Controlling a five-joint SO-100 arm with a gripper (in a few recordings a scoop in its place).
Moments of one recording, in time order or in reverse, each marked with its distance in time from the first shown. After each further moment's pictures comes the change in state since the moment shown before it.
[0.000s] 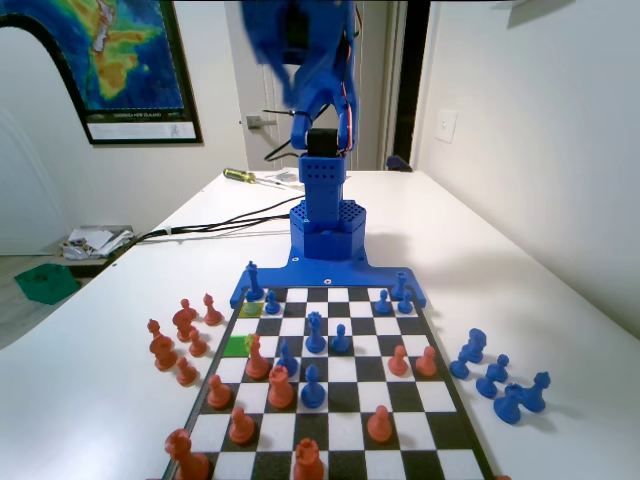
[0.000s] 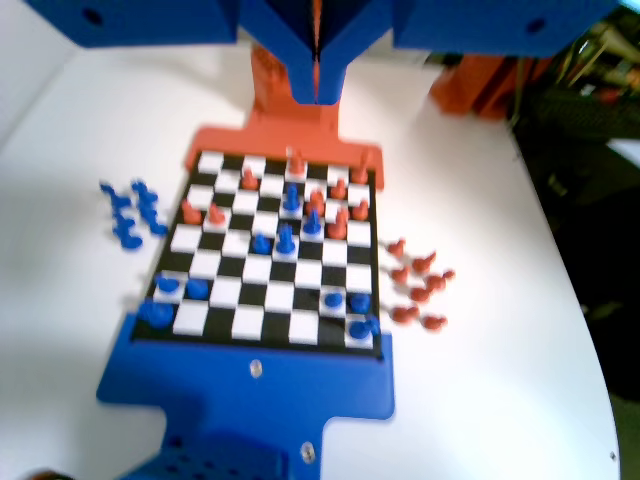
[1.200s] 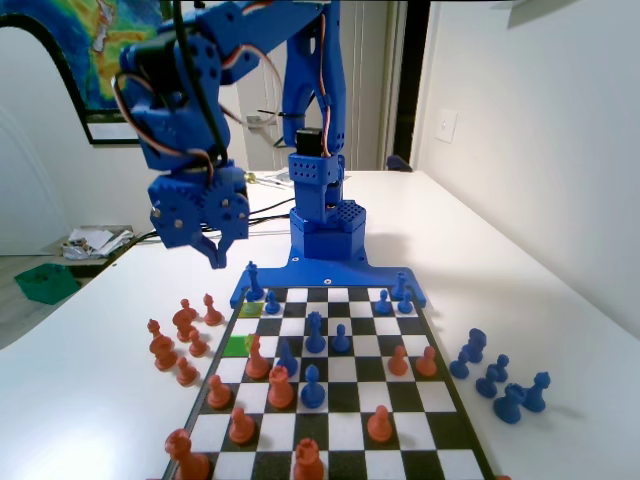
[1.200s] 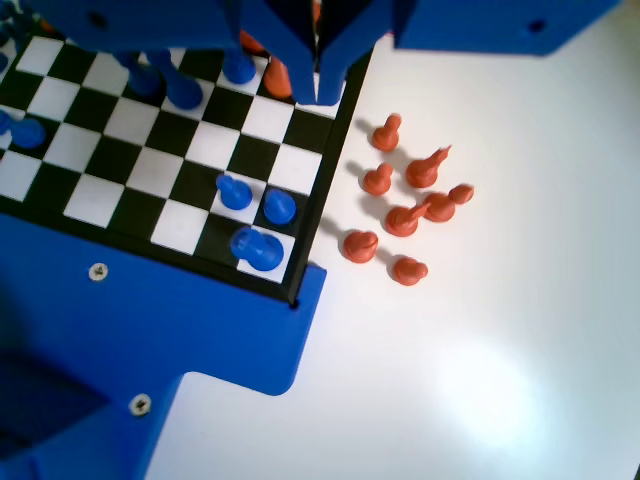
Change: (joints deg) arm 20.6 -33.7 16.9 -34.7 -32.4
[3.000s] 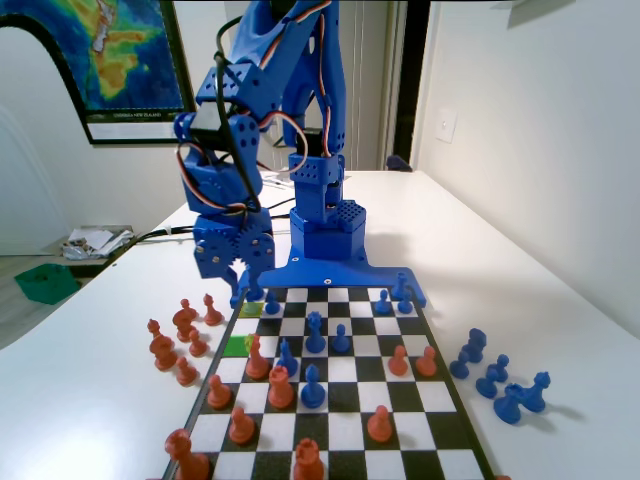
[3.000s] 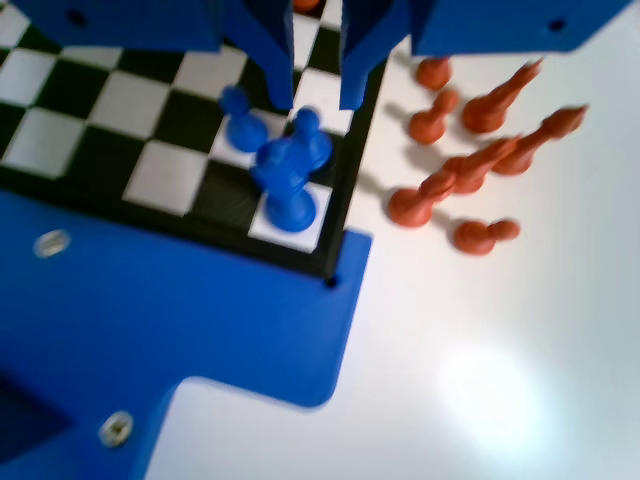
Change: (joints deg) arm -1.0 0.2 18.8 -20.2 1.8
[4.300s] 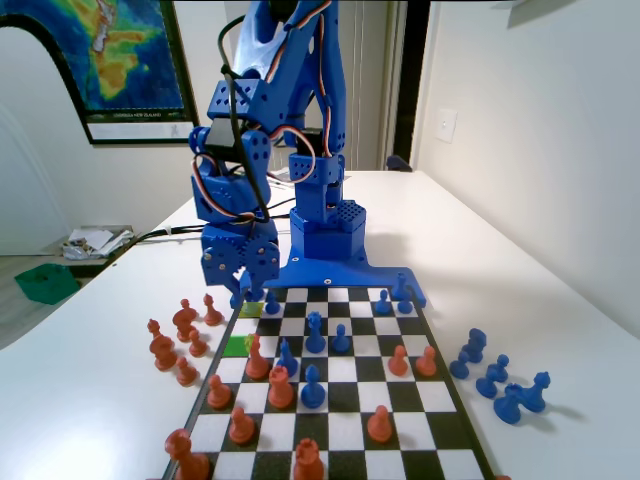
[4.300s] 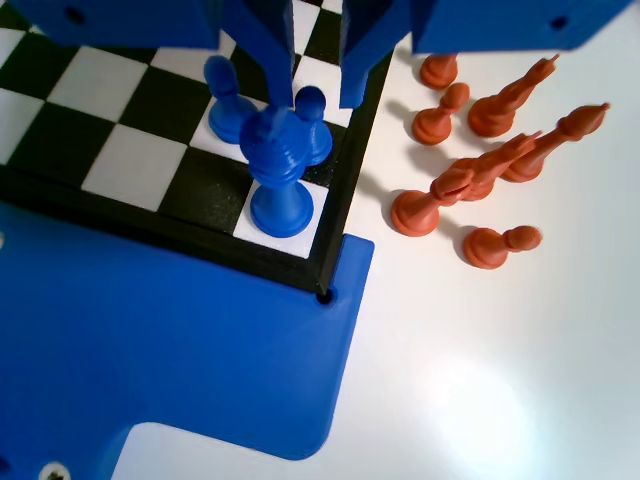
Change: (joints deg) arm -0.6 -1.6 5.0 -10.5 0.4
